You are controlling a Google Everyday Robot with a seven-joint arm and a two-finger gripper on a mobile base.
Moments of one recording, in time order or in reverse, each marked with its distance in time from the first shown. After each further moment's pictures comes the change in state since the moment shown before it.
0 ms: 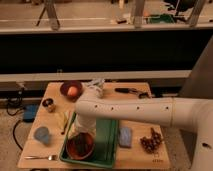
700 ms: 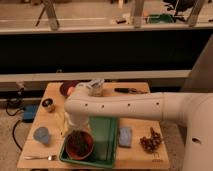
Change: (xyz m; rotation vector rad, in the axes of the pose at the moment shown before) arm 0.009 -0.025 -0.003 -0.029 0.030 -0.124
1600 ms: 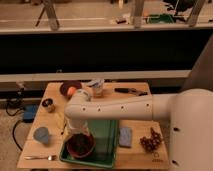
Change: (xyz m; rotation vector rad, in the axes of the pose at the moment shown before) arm 0.005 0.004 0.051 0.001 -0.042 -0.049
